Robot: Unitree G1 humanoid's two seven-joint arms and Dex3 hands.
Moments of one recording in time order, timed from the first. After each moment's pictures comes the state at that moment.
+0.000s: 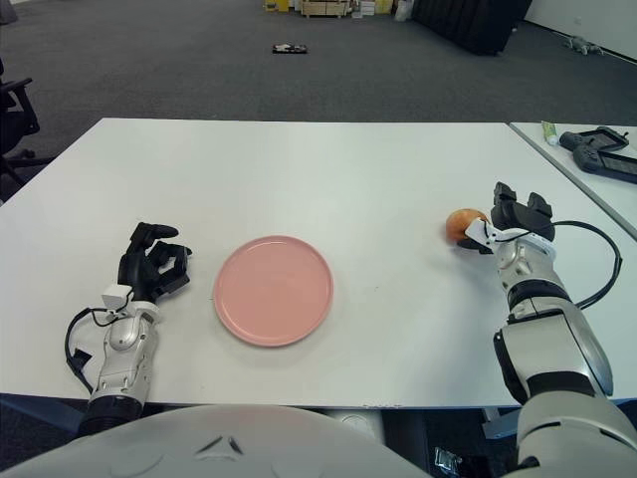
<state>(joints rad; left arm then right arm) 0.10 -0.02 0.15 0.32 -0.06 -0.44 0.04 -0.61 -0.70 0.31 1.26 -0.55 -0.09 -0.33</state>
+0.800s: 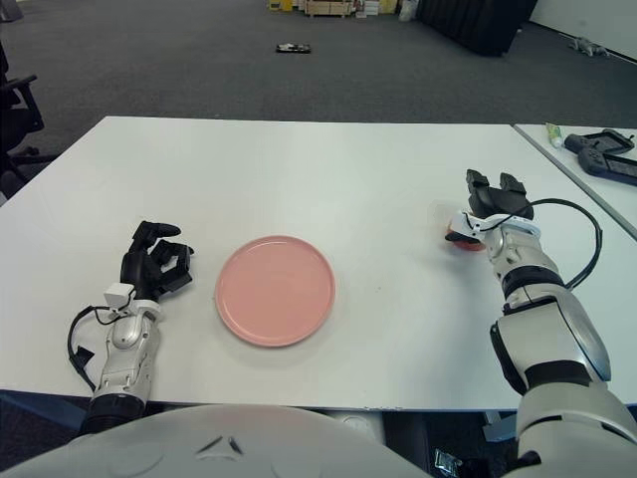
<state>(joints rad) 0.10 -0.03 0.15 0.32 -0.07 -0.44 0.04 -0.67 -0.70 0.42 1.24 -0.65 -0.14 -0.29</state>
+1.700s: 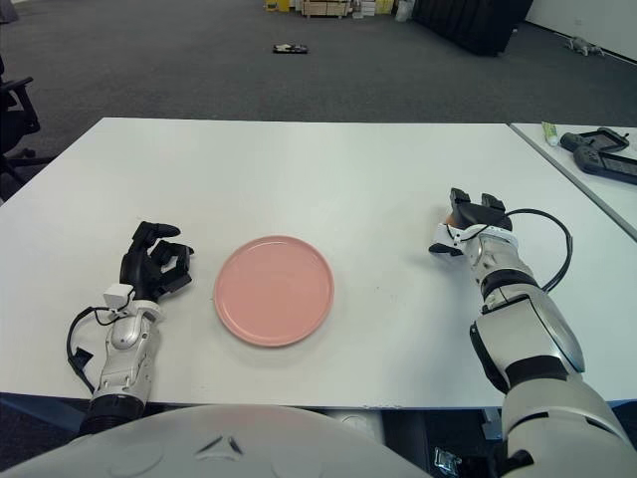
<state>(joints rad) 0.10 -0.03 0.15 0.32 -0.07 -0.44 0.03 -0.67 -0.61 0.46 1.32 -0.66 -0.08 -0.21</state>
